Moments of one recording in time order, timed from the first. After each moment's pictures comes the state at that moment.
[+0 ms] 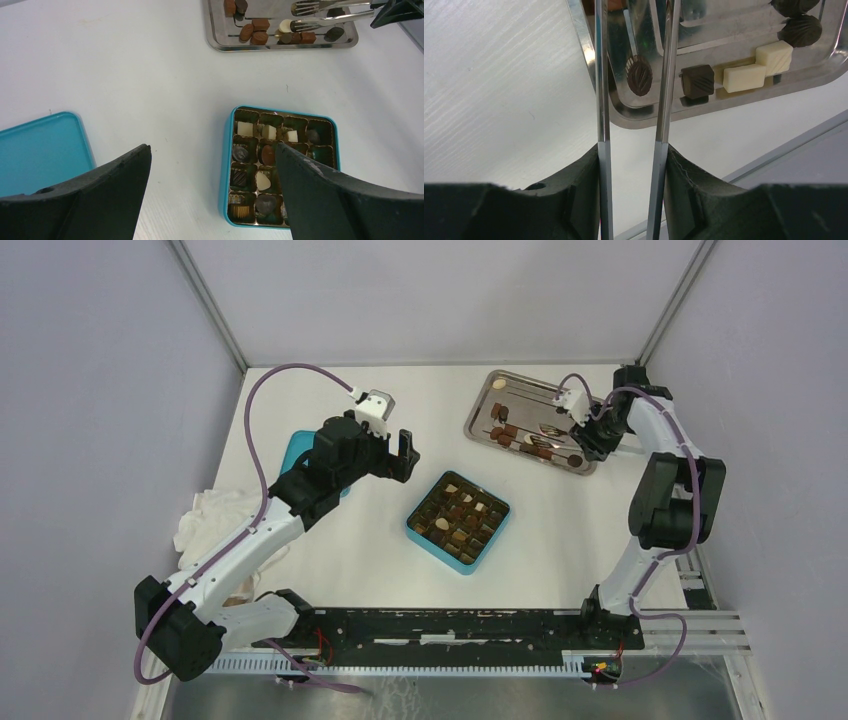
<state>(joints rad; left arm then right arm) -0.62 1.13 0.99 -0.24 -0.04 -0.14 -0.16 1.84 1.48 -0.90 -0.28 -1.10</state>
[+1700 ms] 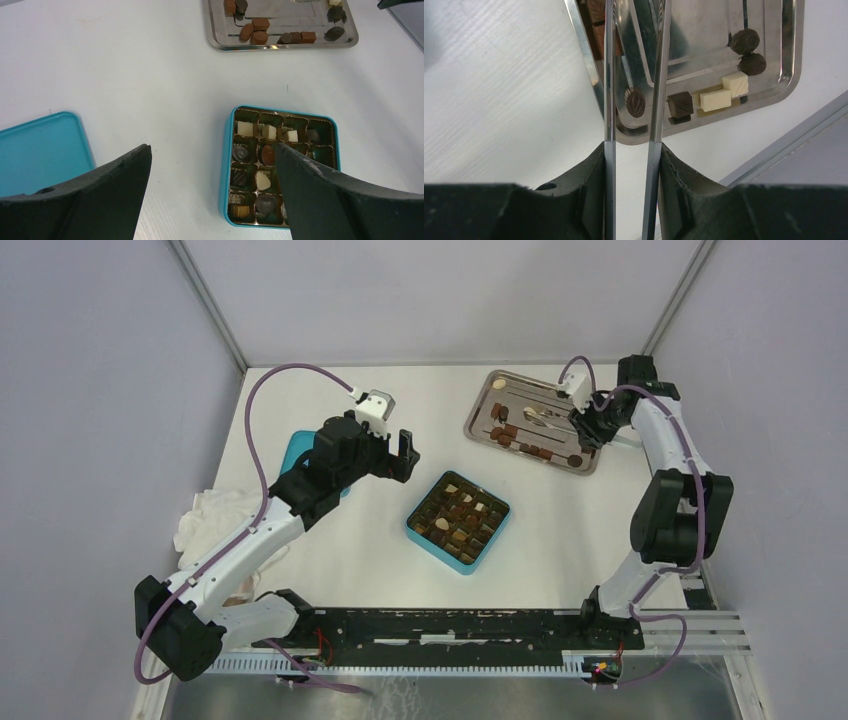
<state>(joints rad) -0.62 1.13 0.99 -0.24 -0.04 -0.14 -0.13 1.77 1.51 -0.88 -0.37 -1.01</state>
